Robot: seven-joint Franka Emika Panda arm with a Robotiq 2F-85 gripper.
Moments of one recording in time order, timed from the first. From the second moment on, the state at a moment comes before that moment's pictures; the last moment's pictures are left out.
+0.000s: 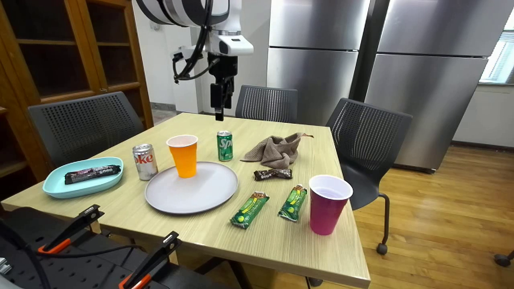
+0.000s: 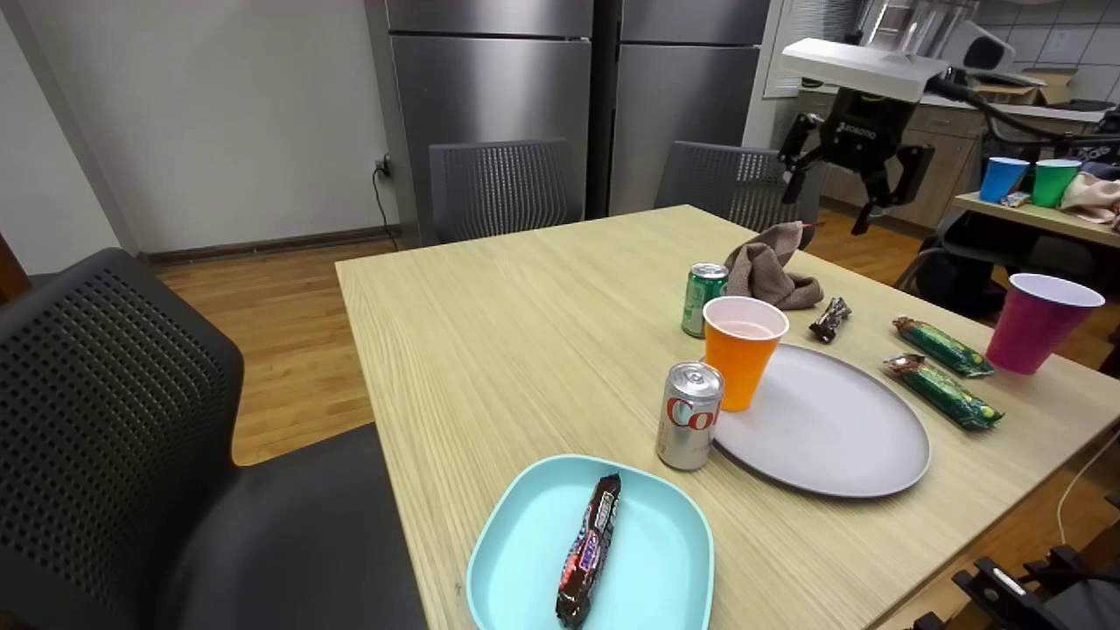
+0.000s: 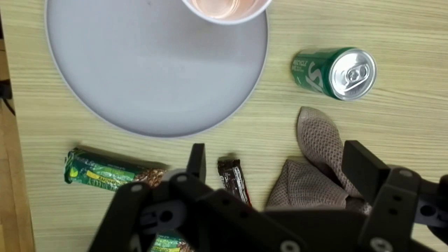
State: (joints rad) arm -0.03 0.12 -0.10 -2.33 0.15 2.55 1.04
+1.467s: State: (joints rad) arm -0.11 0.50 -0.19 -2.09 0.20 2.72 0.68
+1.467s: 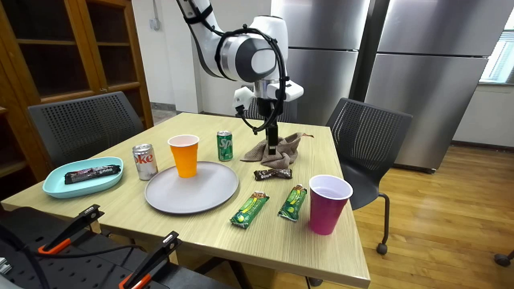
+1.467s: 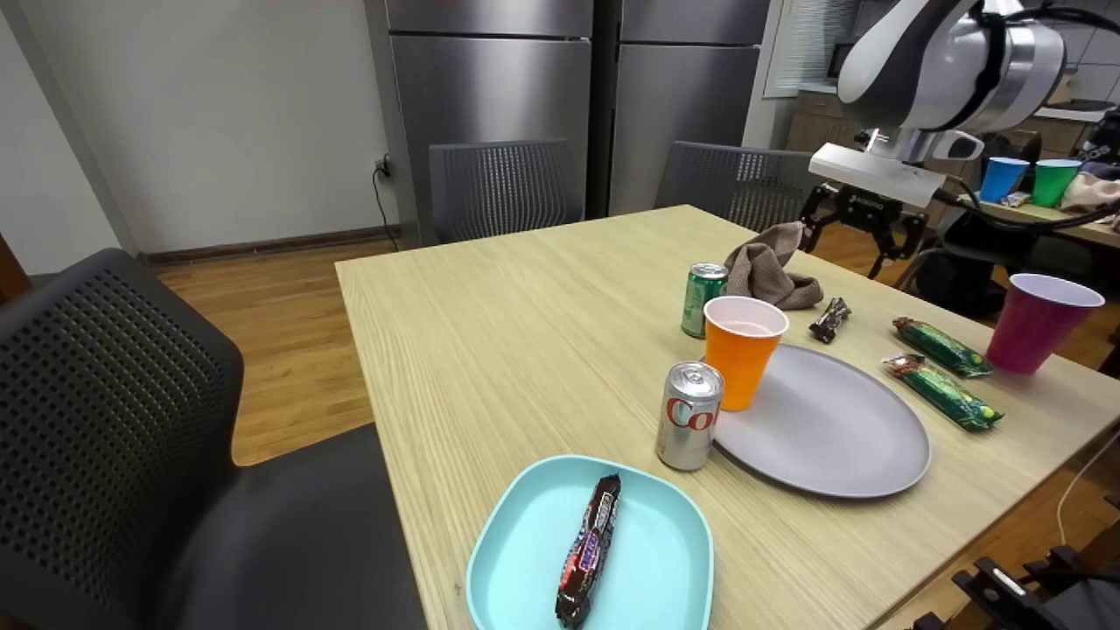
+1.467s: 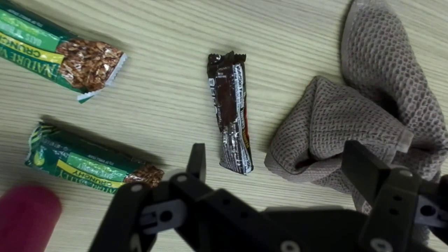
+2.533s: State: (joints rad) arm -0.05 0.67 -0.25 -2.03 0.19 2.75 0.68
